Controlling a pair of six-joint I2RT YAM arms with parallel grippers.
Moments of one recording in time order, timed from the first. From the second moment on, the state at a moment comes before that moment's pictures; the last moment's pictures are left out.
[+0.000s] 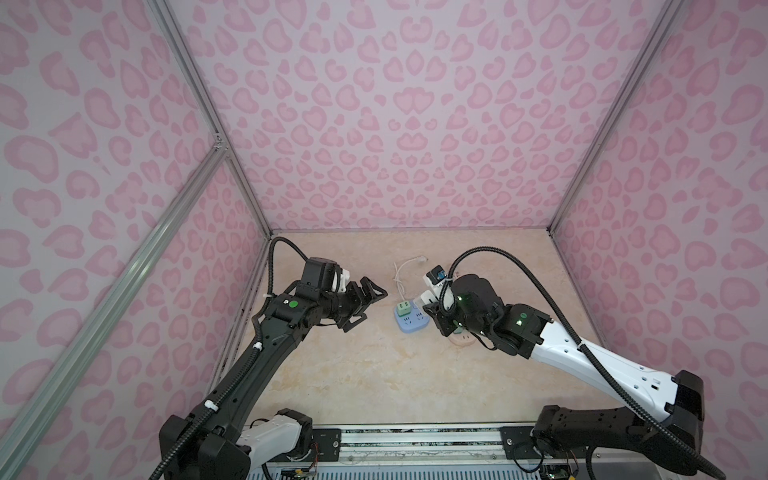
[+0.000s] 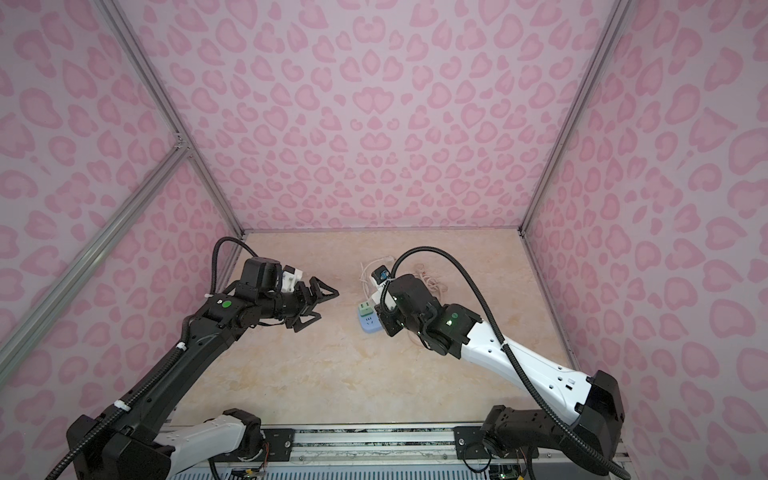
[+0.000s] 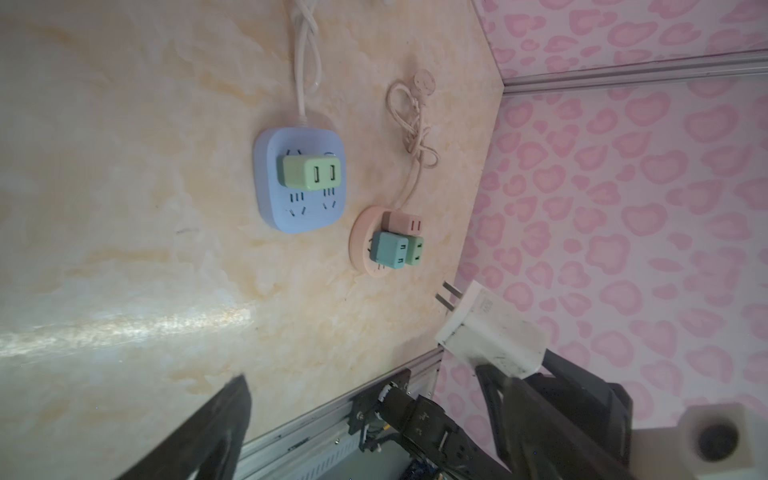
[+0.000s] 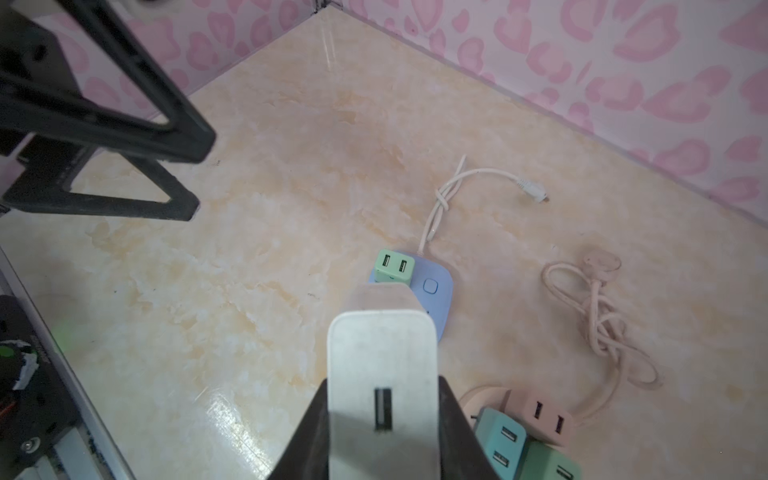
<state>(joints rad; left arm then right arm) -0.37 1.16 1.06 -0.72 0.51 -0.95 0.90 1.27 1.14 -0.52 0.10 0.15</state>
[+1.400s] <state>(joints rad) -0.46 1.07 0.88 -0.64 0.22 -0.78 0.82 1.70 1.36 -0.74 0.09 0.35</state>
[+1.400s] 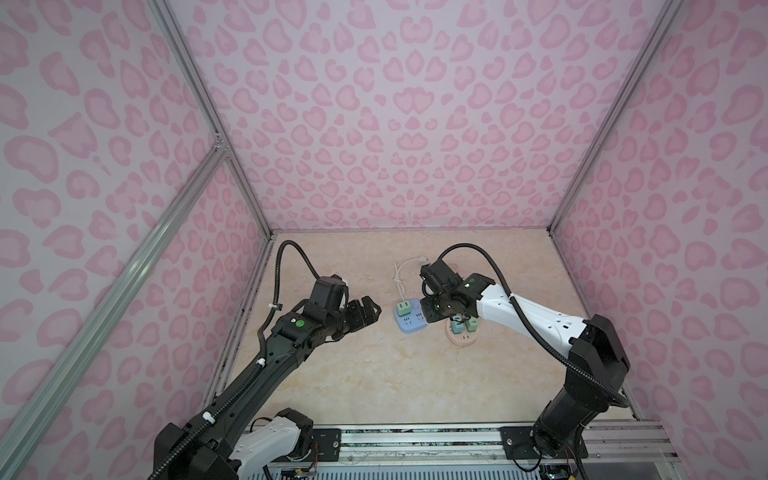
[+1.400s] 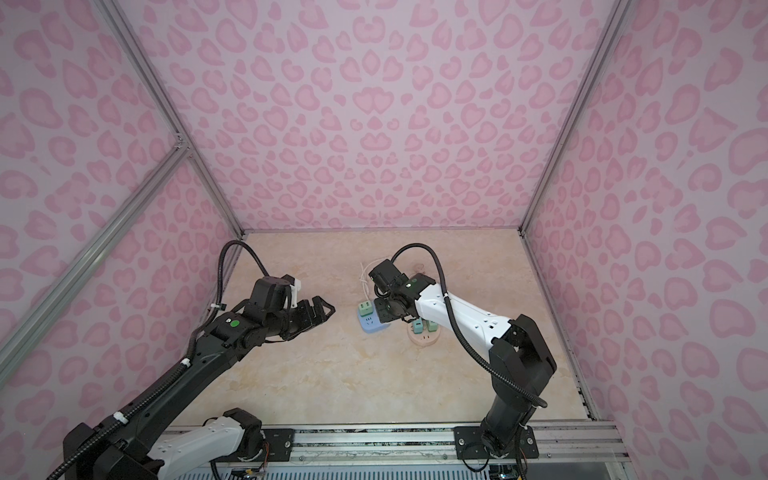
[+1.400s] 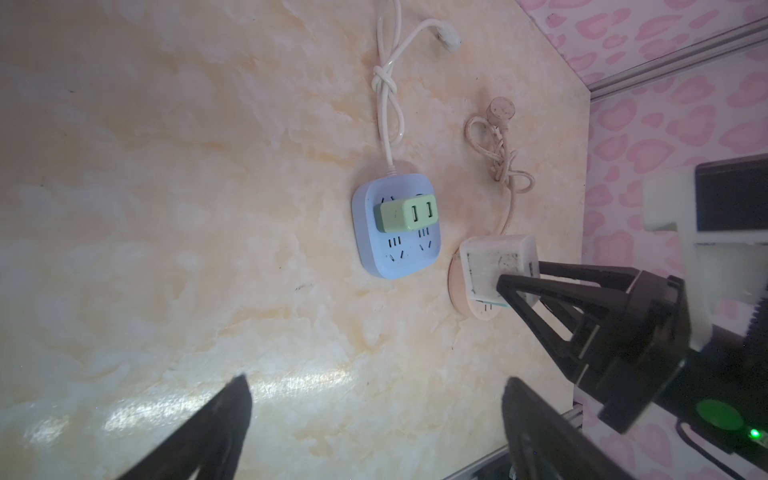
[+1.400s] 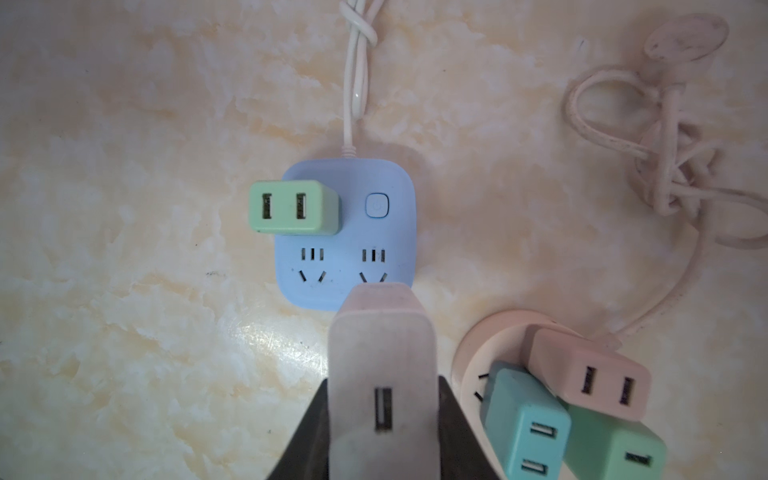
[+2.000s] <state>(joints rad) -0.46 1.07 0.86 -0.63 0.20 -0.78 0.81 1.80 1.38 -0.68 0.10 0.35</state>
